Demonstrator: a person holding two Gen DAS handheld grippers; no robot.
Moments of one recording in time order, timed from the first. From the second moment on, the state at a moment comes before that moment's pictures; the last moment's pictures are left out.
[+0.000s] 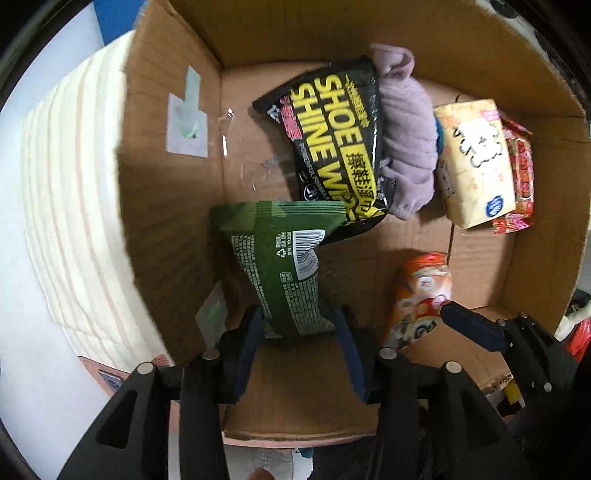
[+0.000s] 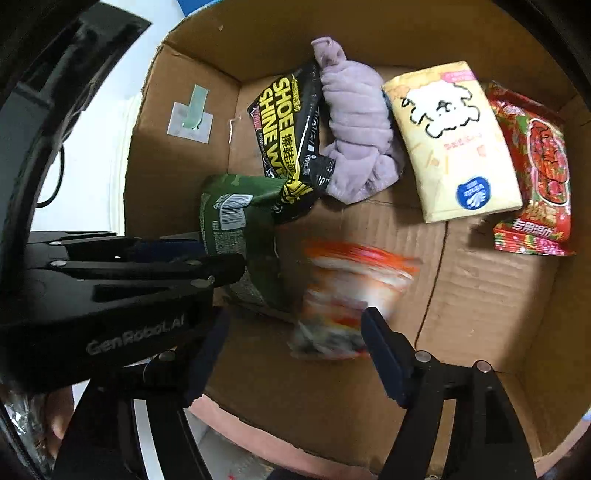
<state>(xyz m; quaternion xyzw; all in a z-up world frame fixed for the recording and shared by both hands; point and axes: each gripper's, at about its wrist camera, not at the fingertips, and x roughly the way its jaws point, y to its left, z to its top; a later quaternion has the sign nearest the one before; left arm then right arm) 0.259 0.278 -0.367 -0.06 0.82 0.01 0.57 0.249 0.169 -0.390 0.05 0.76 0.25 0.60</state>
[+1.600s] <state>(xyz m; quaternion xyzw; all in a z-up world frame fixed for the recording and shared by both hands) 0.223 0.078 -0.151 0.06 0.59 -0.01 0.80 0.195 -0.107 -0.222 0.10 0.64 0.08 0.76</state>
